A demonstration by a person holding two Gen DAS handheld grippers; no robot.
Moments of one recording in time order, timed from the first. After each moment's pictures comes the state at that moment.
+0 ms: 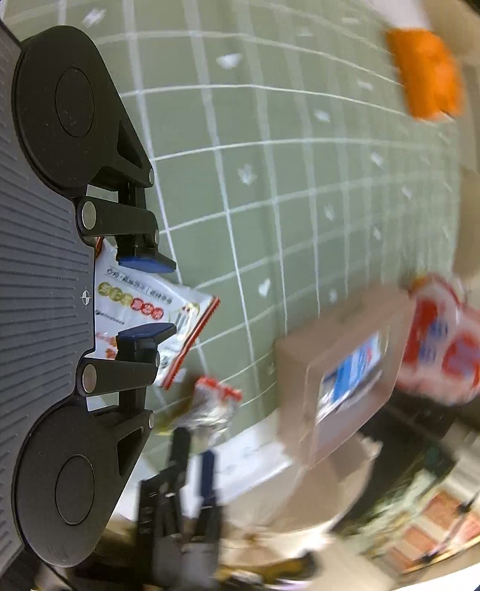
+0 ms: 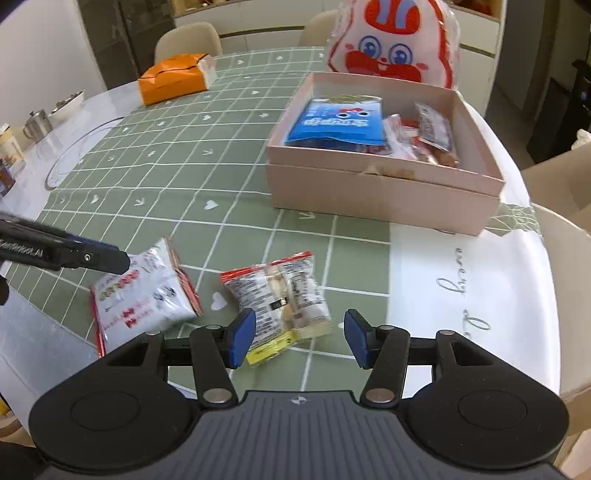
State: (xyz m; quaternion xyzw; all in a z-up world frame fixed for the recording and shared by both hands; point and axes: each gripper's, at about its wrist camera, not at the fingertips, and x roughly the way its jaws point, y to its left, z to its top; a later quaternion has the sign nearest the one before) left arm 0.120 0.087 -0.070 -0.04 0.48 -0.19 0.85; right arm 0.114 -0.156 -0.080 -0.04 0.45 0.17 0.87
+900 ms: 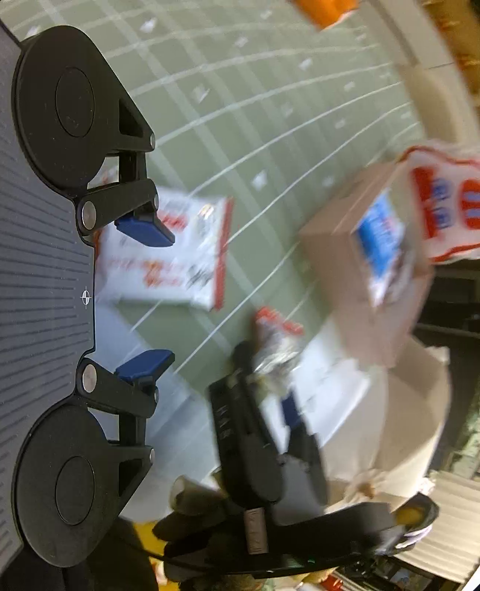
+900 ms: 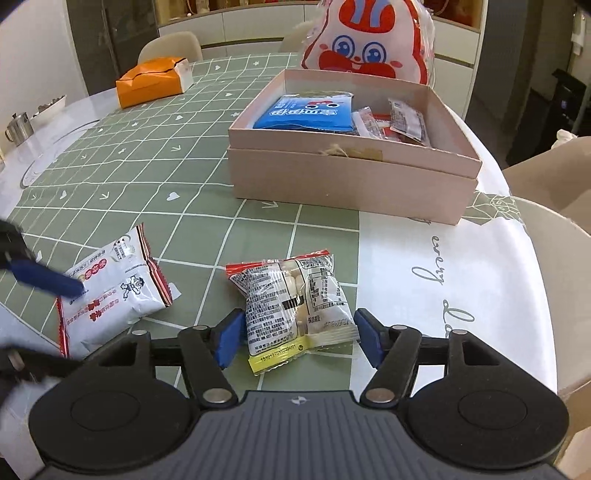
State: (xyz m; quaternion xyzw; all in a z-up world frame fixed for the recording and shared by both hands) left arm 0.085 0.015 -0.065 0.12 0.45 -0.27 0.84; right arm 0.111 -0.170 -0.111 -0.05 0.43 0.13 0.89
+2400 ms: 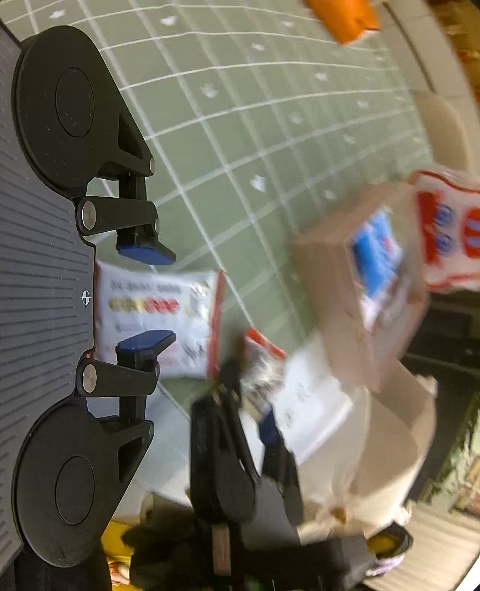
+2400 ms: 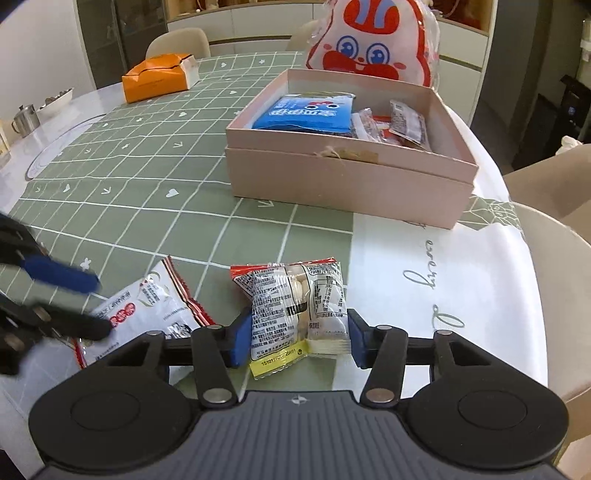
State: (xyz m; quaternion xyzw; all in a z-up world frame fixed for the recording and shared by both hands) left arm 0.087 -0.006 -0.065 0.07 0.47 -0.24 0.85; right arm 0.113 -0.180 -0.108 -0.06 0.43 0.14 0.89
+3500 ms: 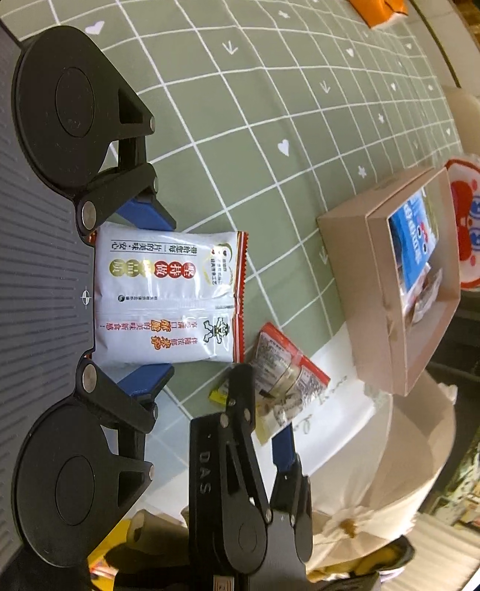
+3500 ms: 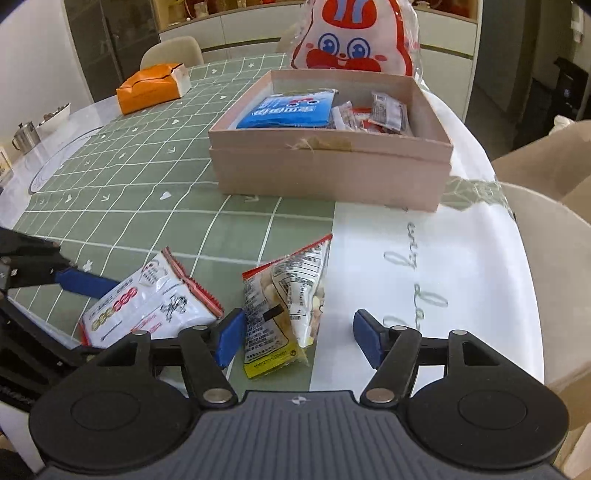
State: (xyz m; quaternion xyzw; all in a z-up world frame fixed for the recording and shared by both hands) left arm 0.105 -0.026 -0.101 0.05 0.51 -0.23 0.83; right arm 0.108 -0.200 -0.107 -0.03 0.44 0.14 0.89
